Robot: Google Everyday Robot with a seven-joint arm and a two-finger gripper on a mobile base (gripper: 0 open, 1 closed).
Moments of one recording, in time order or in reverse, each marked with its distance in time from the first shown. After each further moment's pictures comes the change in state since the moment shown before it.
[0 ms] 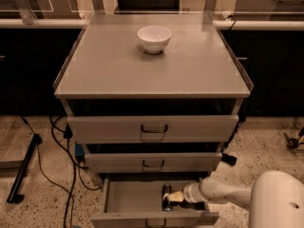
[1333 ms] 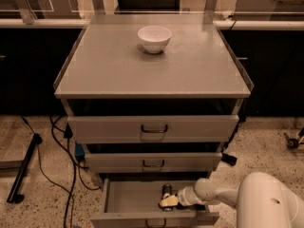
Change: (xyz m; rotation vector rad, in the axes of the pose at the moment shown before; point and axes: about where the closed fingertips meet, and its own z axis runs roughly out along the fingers) arm 0.021 0.013 0.045 -0.076 0.063 0.051
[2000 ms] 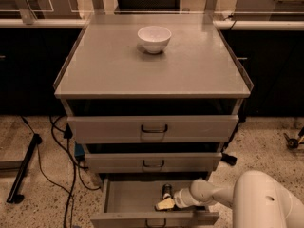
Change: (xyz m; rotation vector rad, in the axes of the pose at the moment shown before) arm 0.006 0.021 0.016 -0.036 0.034 -0.016
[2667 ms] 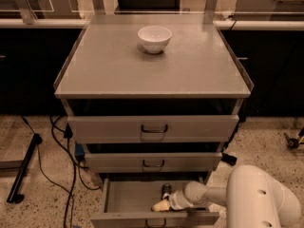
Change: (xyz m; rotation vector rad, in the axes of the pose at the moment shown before) arm 0.003 0.014 0.011 0.029 0.012 -0.040
